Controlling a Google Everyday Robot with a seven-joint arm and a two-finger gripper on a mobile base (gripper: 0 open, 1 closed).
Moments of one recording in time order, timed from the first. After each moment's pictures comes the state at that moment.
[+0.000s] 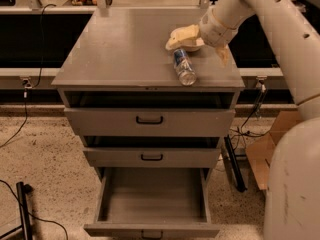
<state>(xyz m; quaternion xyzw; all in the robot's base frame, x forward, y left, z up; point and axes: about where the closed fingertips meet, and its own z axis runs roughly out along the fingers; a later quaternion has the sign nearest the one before) 0.702 -0.117 0.878 -0.97 -0.01 -0.13 0.21</state>
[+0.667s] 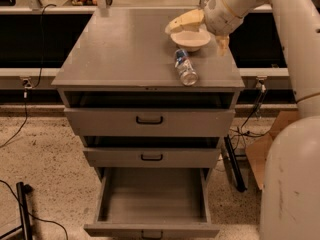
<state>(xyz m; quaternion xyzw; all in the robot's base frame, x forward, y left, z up) 0.702 -0.107 0.918 -0.95 -0.04 -0.15 0.28</state>
